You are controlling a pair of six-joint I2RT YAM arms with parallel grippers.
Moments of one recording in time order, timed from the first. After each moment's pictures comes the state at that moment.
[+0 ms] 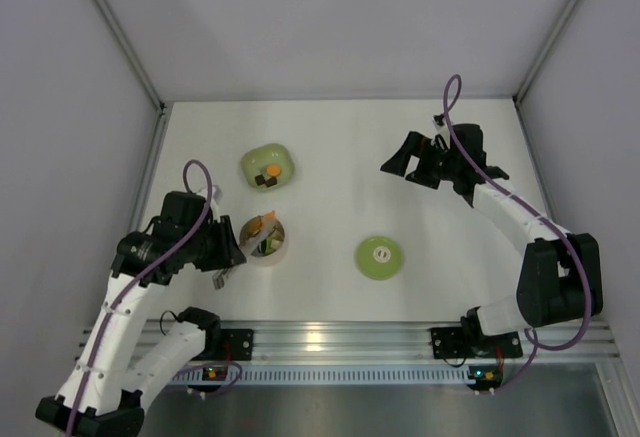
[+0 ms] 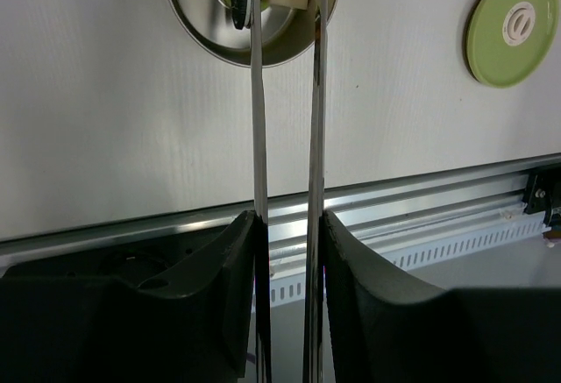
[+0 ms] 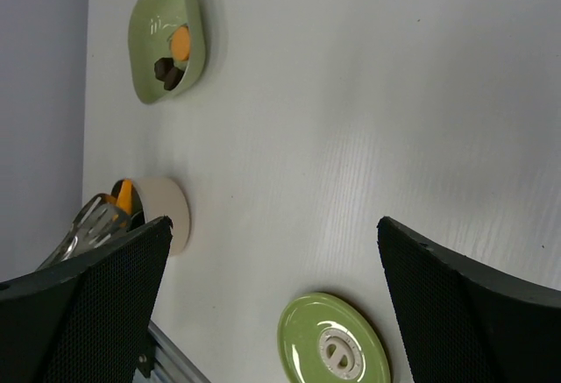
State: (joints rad) left arm -0.31 0.78 1.01 -1.21 0.16 -0.45; right arm 0.18 1.43 0.98 -0.15 -0.49 0.55
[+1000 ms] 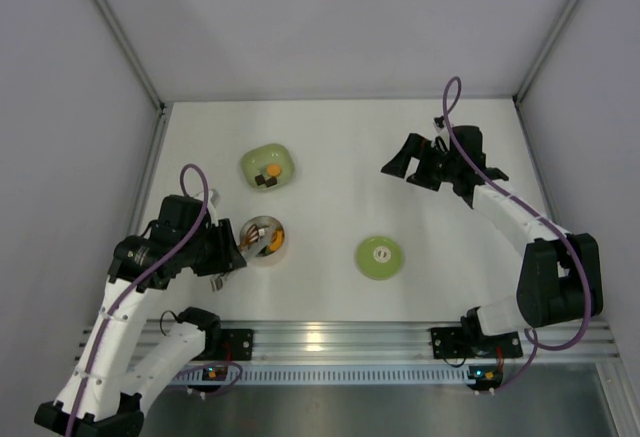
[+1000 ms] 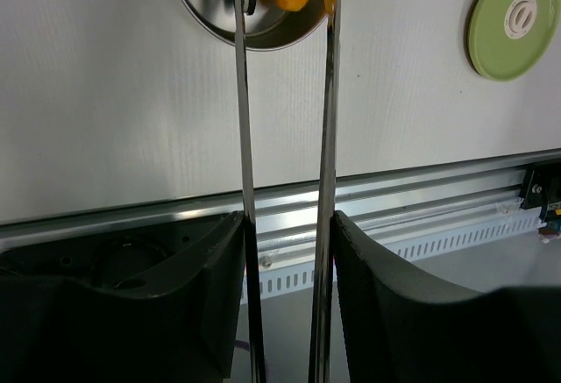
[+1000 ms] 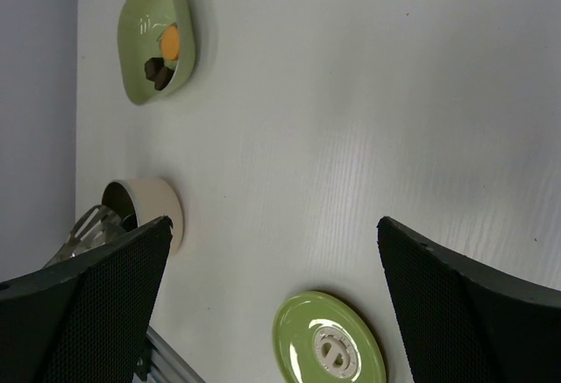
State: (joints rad) left arm -0.31 0.75 1.01 -1.25 0.16 -0.47; right arm 0.18 1.43 0.96 -0.15 -0.47 0.55
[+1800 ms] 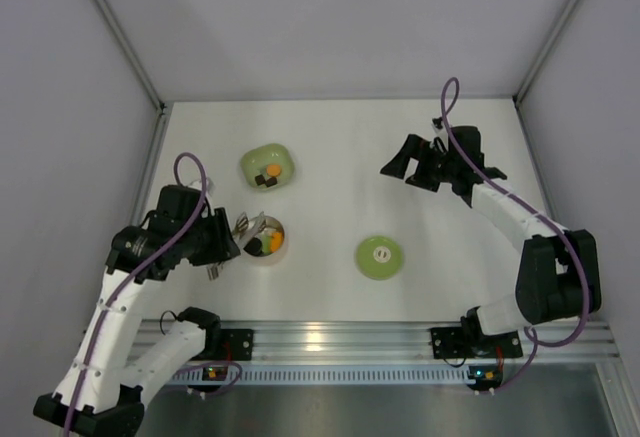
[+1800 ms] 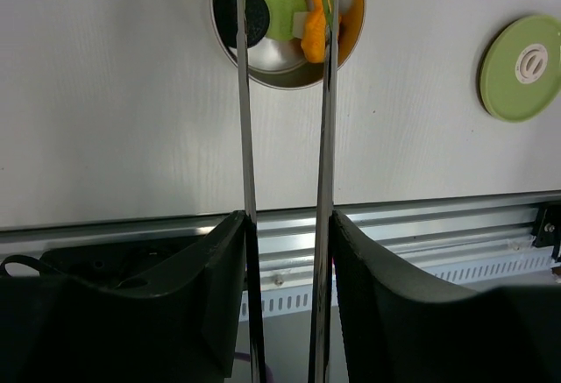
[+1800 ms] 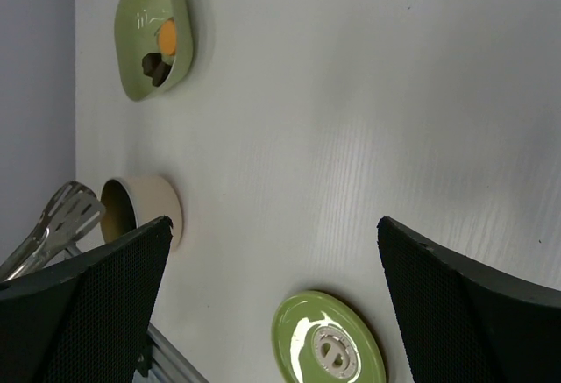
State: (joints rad) left arm -0.31 0.80 1.08 -1.25 0.06 -0.47; right arm 0.18 1.44 0.96 -0.15 -0.48 0.55
